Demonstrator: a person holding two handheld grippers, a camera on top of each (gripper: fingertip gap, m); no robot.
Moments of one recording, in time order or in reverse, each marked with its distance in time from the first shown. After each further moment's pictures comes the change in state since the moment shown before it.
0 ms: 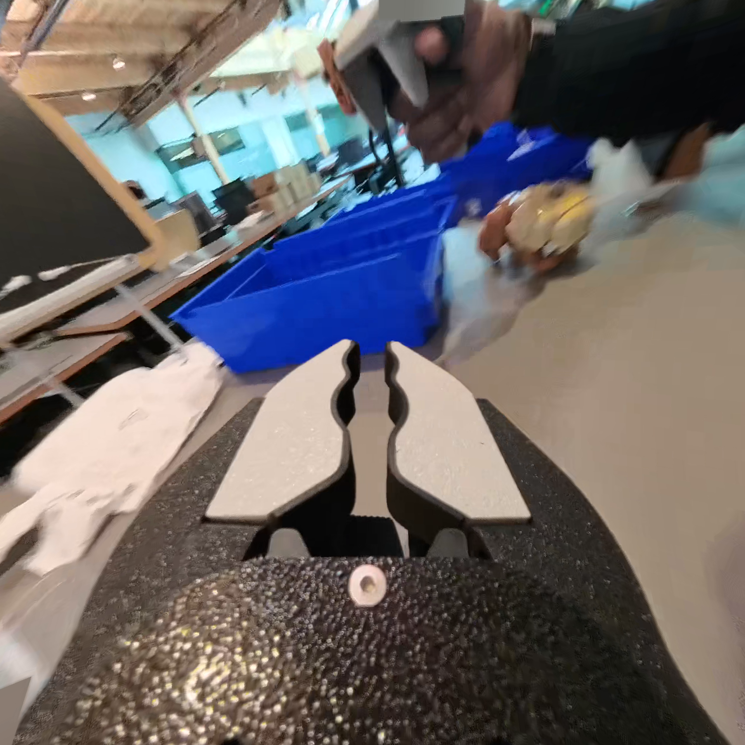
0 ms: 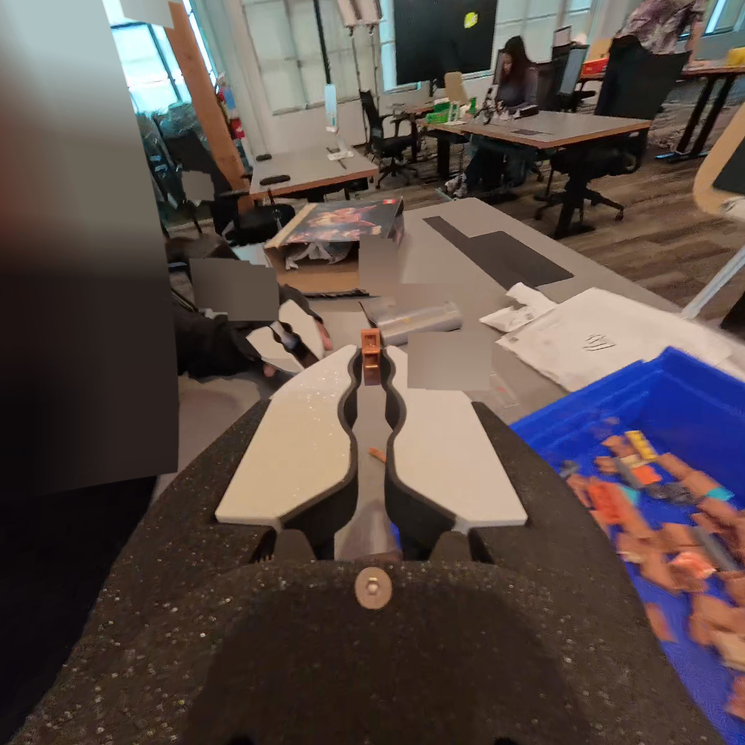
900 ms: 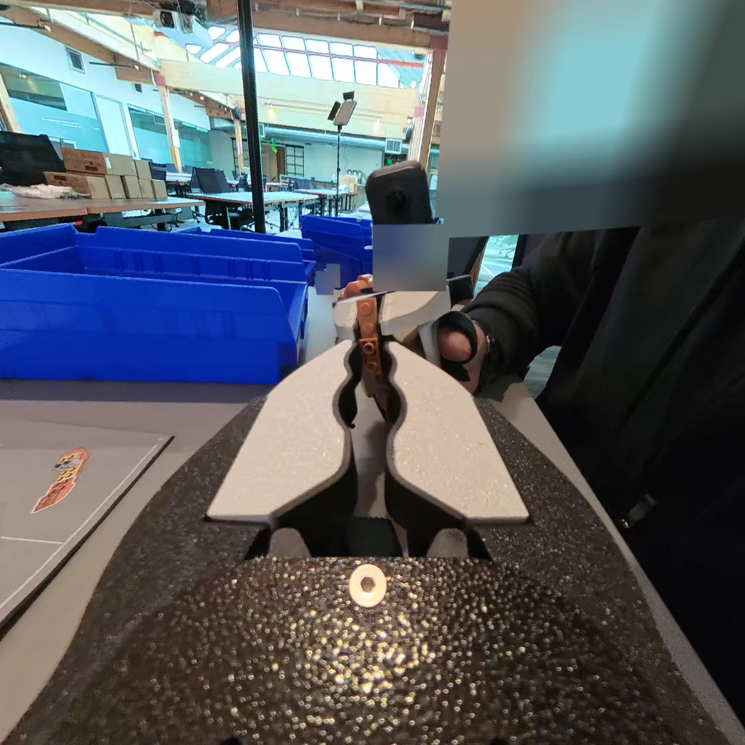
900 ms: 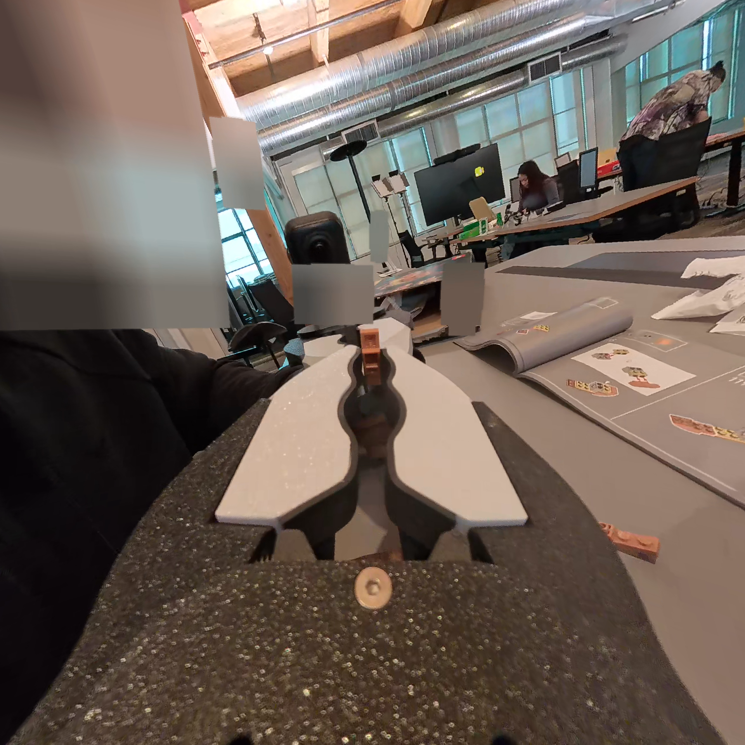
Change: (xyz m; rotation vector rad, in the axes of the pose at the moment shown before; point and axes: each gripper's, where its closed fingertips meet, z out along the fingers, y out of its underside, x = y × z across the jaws) left arm 0.048 -0.021 -0.001 0.161 0.349 -0.425; right arm -0.097 0.084 0.110 0.351 -0.089 0.214
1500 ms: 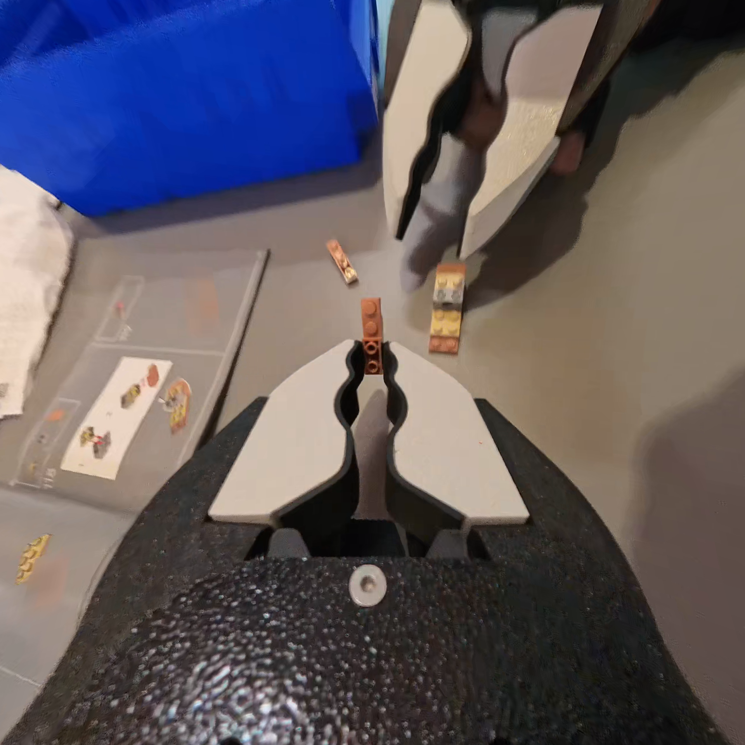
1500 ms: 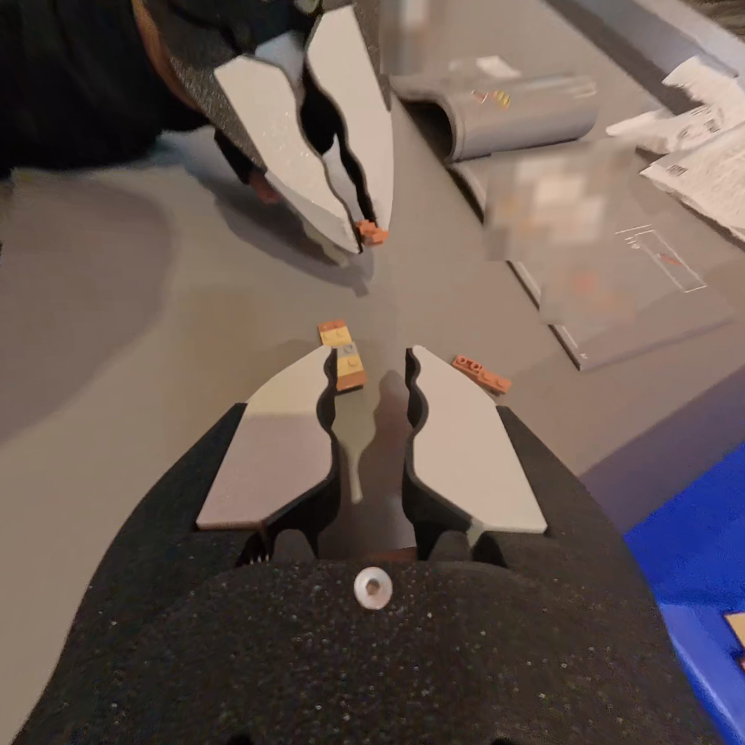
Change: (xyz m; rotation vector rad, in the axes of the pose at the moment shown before) left arm -0.054 0.072 -0.050 -0.681 -0.193 0.258; right arm 0.055 0.077 -0.035 -0.719 0.232 -0.349
